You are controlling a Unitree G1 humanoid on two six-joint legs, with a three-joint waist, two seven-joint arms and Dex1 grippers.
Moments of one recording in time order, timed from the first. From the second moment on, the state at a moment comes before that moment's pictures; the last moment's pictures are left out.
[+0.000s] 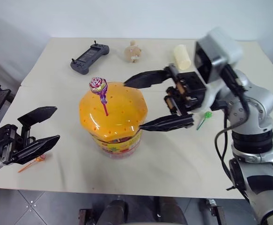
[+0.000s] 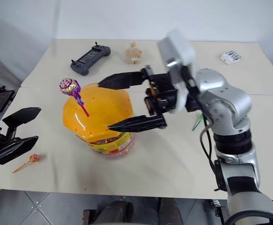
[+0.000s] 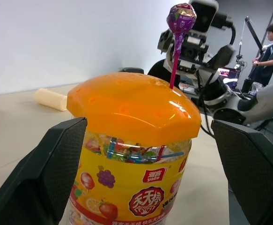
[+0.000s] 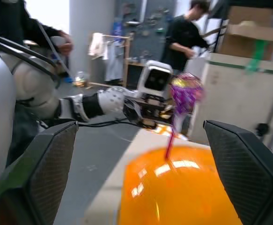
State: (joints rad) left arm 0.02 0.76 0.69 -0.27 -1.08 0.50 -1.22; right arm -1.01 -0.49 0.12 -0.21 0.88 0.68 1.22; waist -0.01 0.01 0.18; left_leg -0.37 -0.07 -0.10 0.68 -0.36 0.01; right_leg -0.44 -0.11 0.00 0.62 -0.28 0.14
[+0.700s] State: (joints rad) left arm 0.08 0.74 0.69 -0.26 -1.03 0.43 -1.23; right arm -1.11 -0.28 0.23 -0.07 0.70 0.68 1.17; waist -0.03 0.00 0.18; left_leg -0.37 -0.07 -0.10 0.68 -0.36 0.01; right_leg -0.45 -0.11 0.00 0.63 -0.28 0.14
